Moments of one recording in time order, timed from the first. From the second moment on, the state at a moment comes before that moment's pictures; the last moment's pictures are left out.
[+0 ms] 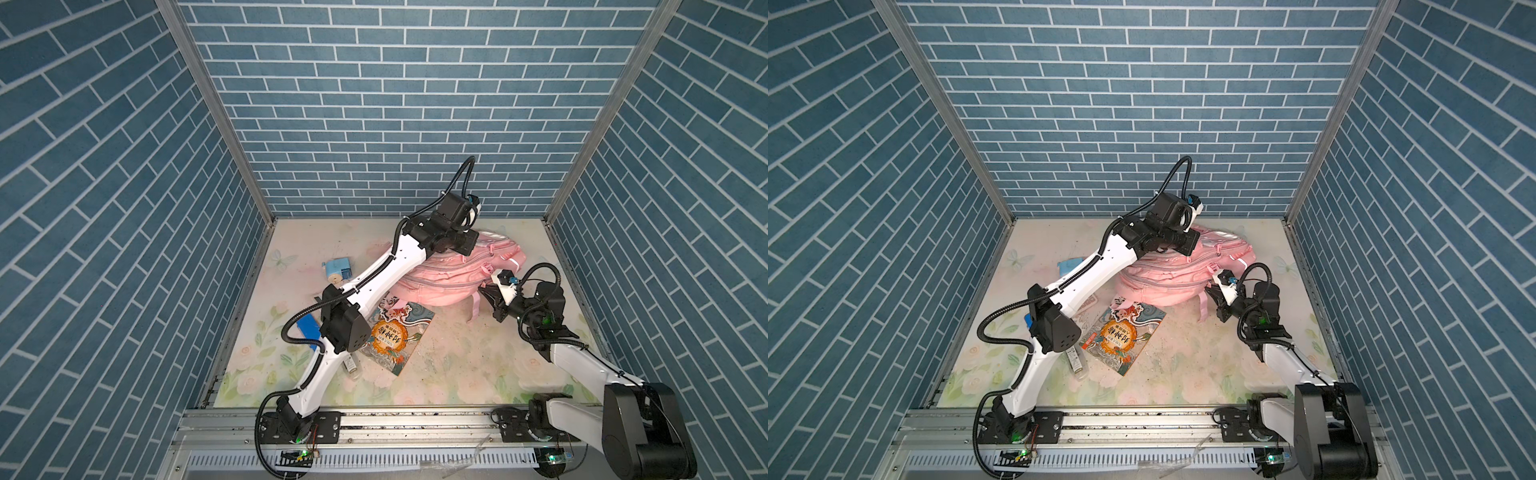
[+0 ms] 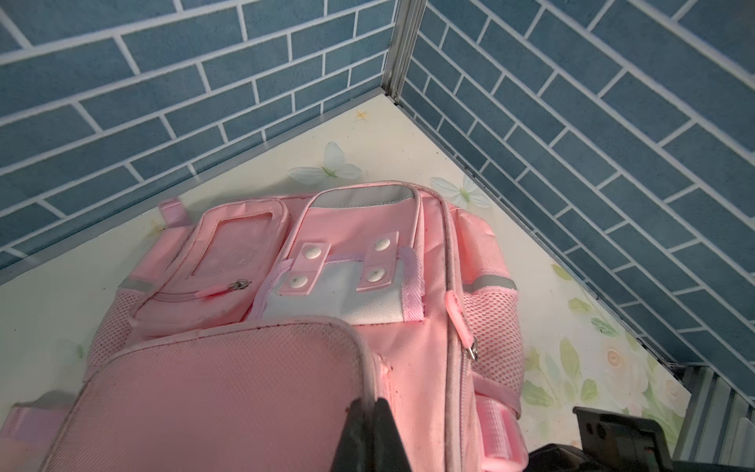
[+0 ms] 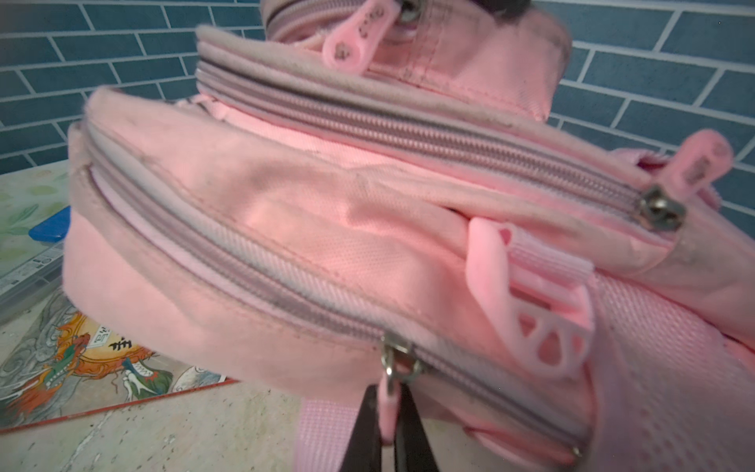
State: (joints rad) left arm -0.83 2.29 2.48 -0.84 0.06 -0.21; right arm 0.11 1.13 0.39 0.42 -0.71 -0.27
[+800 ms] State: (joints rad) left arm -0.82 2.29 2.41 -0.76 0.05 -0.25; right arm 0.25 1.07 0.54 0.02 -0.55 -0.11
